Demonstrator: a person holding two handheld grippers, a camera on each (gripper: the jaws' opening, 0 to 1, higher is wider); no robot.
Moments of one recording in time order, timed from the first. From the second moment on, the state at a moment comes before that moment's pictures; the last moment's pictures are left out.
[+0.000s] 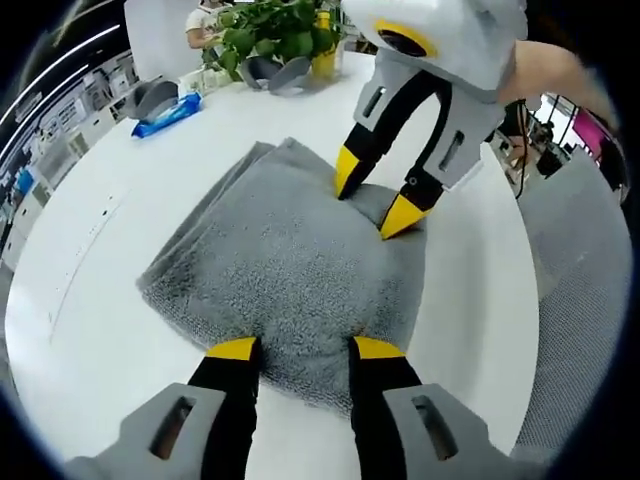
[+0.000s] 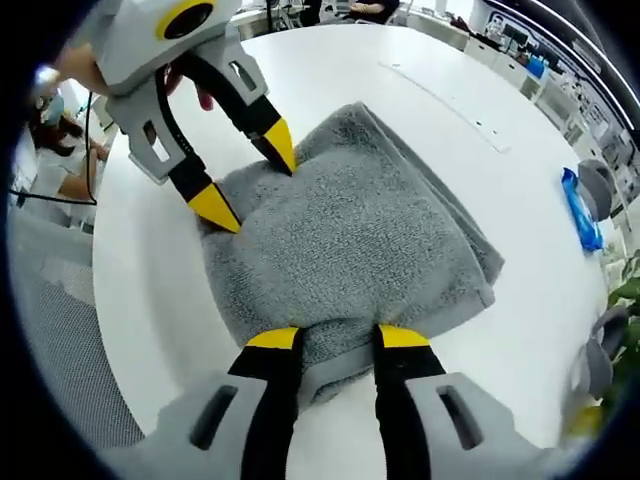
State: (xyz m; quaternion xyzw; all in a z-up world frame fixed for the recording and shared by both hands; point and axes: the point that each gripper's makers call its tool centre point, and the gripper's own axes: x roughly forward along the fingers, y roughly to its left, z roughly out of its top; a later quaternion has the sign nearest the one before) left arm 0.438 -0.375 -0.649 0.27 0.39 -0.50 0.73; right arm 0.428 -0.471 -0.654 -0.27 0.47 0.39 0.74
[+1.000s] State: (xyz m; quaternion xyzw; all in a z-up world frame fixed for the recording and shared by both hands) left arm 0.308 -0.291 -0.458 -0.10 0.09 -0.38 0.91; right arm 0.287 -0.499 -0.528 -0.02 0.23 0.38 0.89
